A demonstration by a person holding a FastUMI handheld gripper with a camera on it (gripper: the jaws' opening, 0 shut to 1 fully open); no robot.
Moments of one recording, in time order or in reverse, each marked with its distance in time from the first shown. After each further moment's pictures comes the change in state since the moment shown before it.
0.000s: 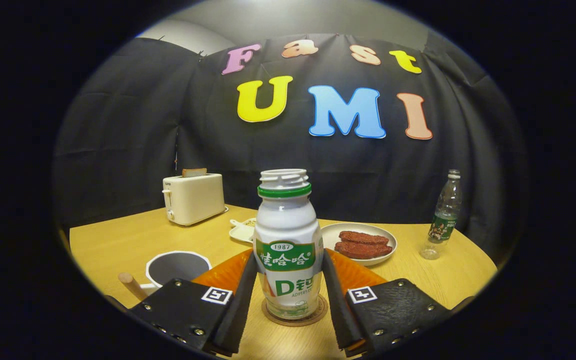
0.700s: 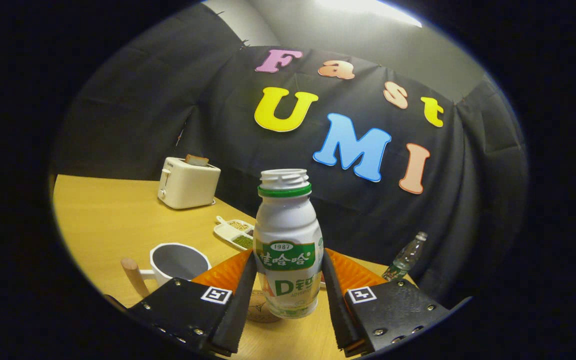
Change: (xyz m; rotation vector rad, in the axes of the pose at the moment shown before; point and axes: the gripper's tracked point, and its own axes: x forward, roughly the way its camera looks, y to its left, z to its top) arm -0.035 0.000 0.046 -0.277 -0.050 -0.080
